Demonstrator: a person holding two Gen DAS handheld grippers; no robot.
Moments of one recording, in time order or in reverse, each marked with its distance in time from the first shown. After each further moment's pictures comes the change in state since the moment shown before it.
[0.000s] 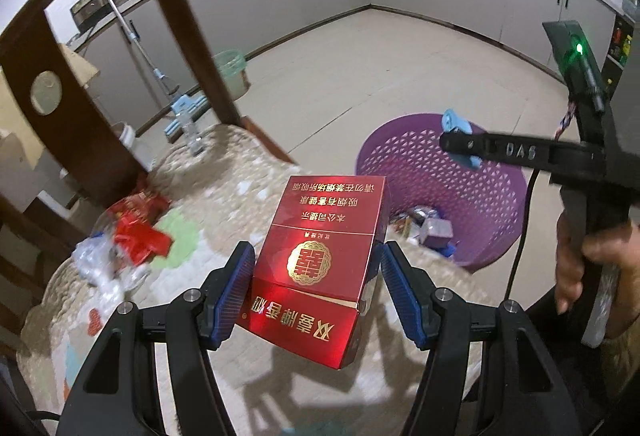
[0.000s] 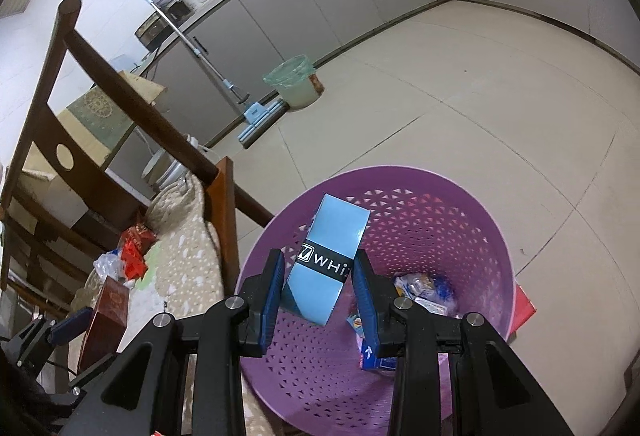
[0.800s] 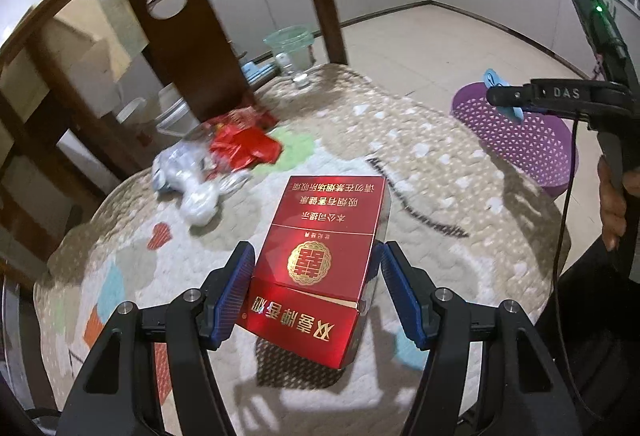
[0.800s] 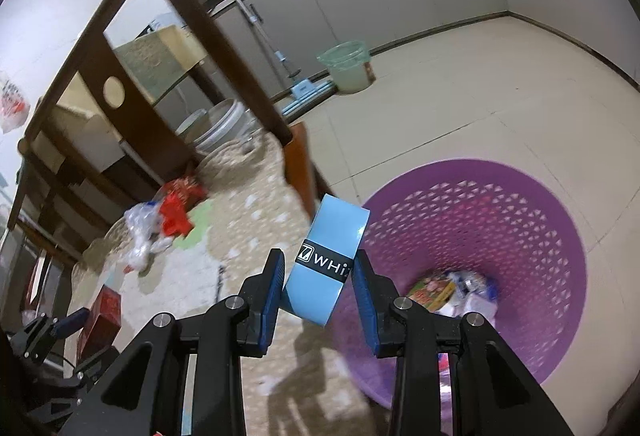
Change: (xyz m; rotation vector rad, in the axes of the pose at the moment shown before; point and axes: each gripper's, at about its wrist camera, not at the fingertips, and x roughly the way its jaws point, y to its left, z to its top) left arm -0.043 0.068 -0.085 -0.113 0.038 0.163; right arm 0.008 0.073 -0.019 -0.172 0.047 0.080
